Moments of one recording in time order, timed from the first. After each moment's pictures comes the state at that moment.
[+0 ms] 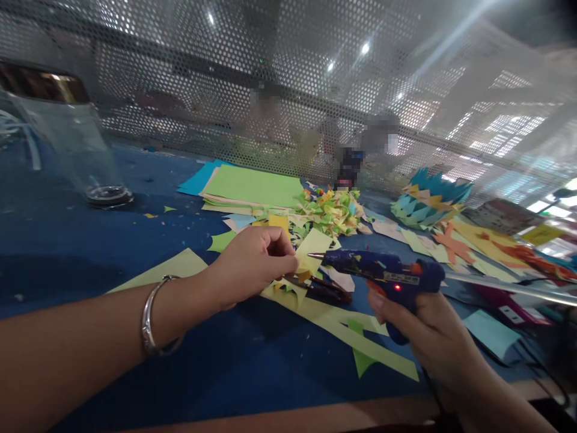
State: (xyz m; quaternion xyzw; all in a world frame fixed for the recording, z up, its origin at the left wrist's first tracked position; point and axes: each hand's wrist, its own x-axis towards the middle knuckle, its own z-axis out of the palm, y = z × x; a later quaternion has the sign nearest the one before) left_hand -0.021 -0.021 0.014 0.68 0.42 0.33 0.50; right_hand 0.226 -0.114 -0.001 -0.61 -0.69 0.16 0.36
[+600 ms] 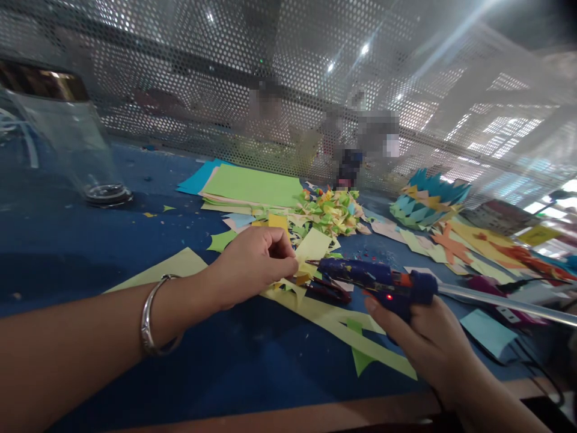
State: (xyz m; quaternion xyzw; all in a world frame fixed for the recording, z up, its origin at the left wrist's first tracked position) left_hand -0.022 -0.016 0.005 0.73 0.40 0.33 0.44; right_hand 0.218 -0.121 0.004 -0.63 -0.72 0.07 0.27
